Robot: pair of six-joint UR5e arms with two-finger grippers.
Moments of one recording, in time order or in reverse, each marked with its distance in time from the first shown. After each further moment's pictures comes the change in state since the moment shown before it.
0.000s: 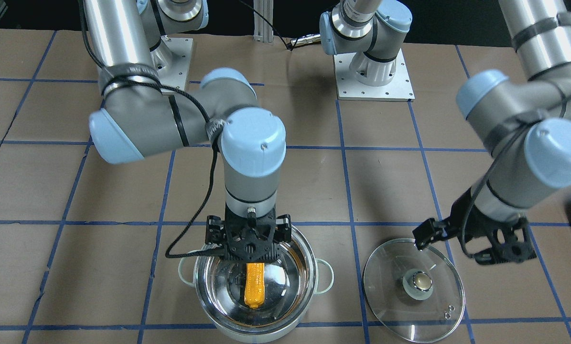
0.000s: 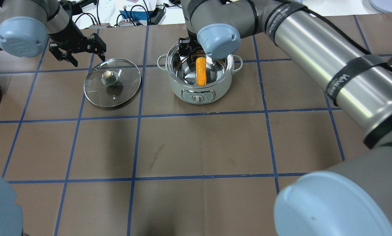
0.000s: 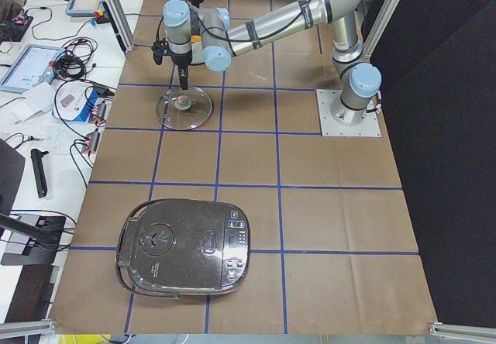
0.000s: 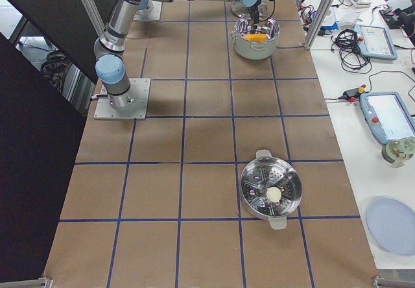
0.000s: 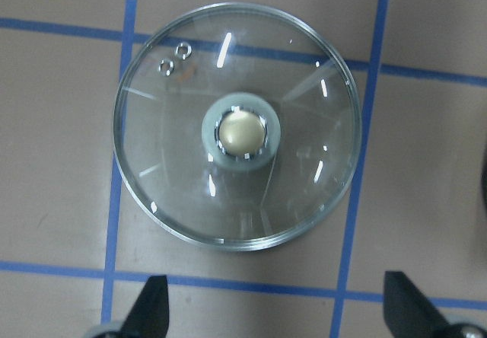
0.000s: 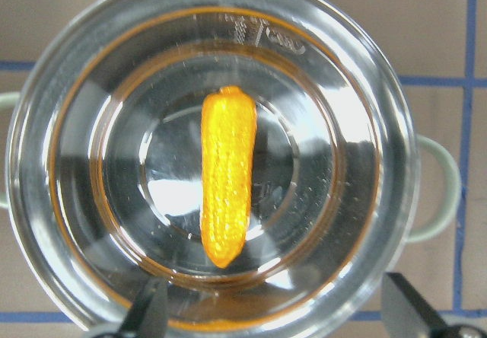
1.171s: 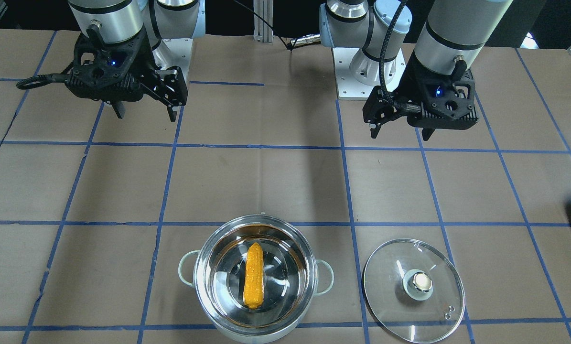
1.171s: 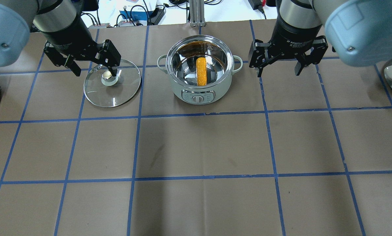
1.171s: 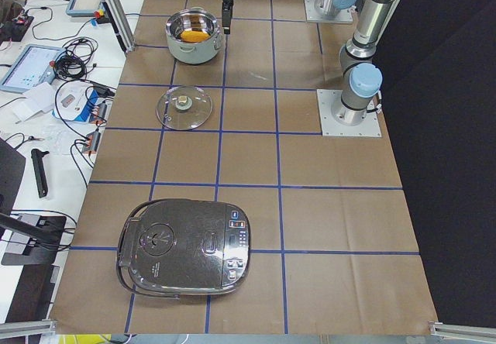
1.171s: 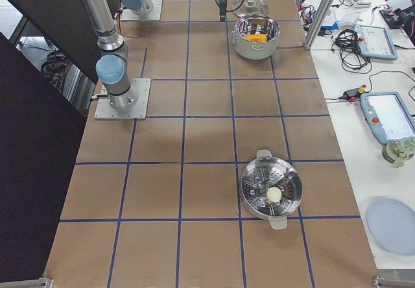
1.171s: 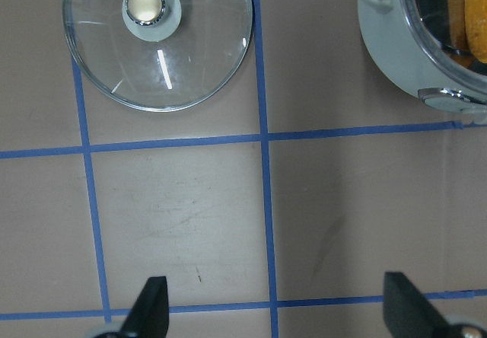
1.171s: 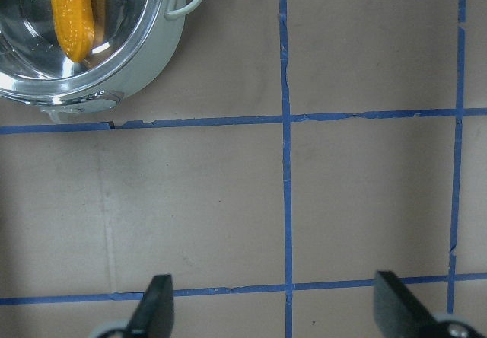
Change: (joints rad) left arm -0.178 0.226 -0.033 -0.228 0.061 -0.005; right arm -0.216 -0.476 0.283 0.278 0.067 -0.147
